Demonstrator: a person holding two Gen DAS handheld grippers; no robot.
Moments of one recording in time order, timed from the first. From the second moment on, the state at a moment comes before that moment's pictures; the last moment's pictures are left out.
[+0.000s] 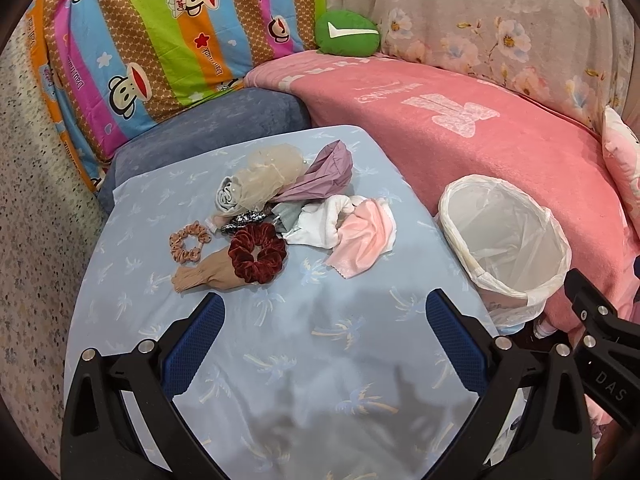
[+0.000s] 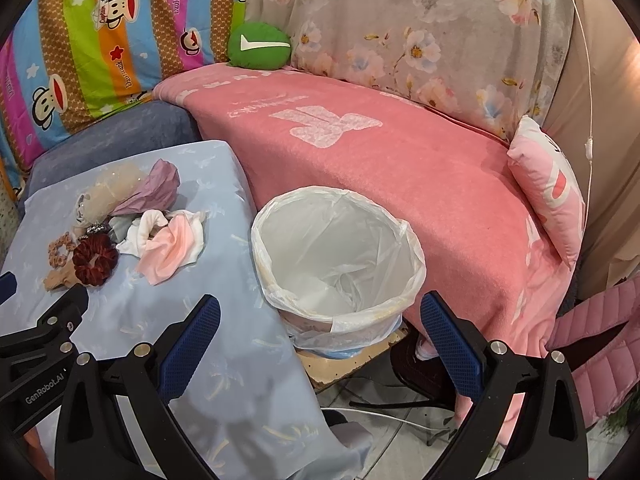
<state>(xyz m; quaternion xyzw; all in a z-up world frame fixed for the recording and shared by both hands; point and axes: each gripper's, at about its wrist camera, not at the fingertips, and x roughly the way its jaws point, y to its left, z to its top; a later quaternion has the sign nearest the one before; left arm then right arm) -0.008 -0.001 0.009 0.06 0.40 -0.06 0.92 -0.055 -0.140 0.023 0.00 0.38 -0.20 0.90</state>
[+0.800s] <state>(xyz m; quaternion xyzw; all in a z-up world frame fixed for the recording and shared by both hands) 0.050 0.069 -0.024 0.03 0.40 -0.05 0.92 -0.012 -0.111 0.006 0.05 0.34 -0.17 0.92</state>
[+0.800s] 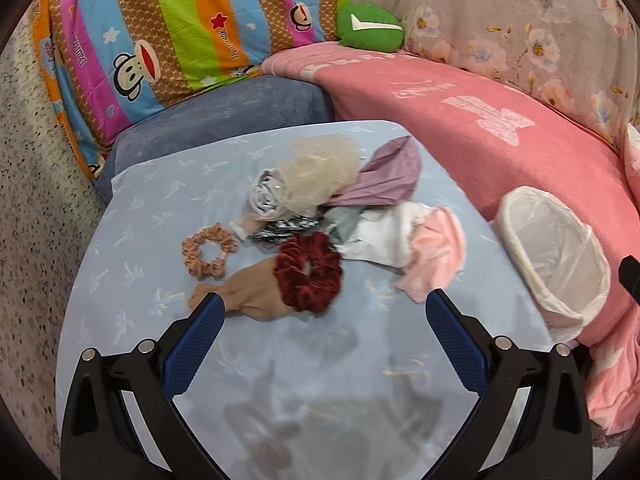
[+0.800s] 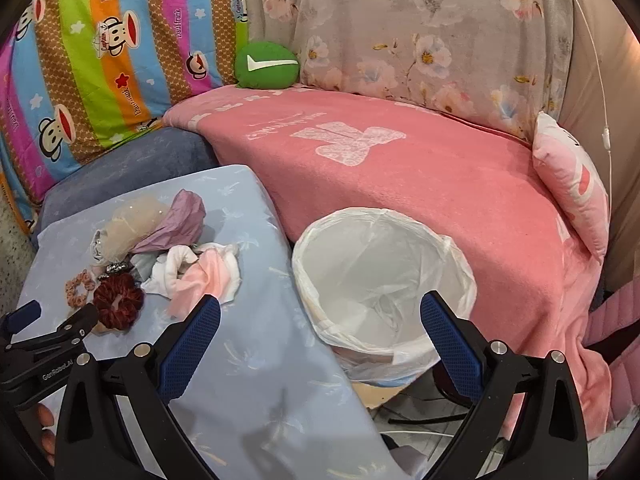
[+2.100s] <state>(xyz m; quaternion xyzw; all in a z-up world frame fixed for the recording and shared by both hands) 0.120 0.168 -0.110 -0.07 0.50 -0.08 0.86 0.138 0.054 -0.129 0.07 0.48 0.03 0.87</state>
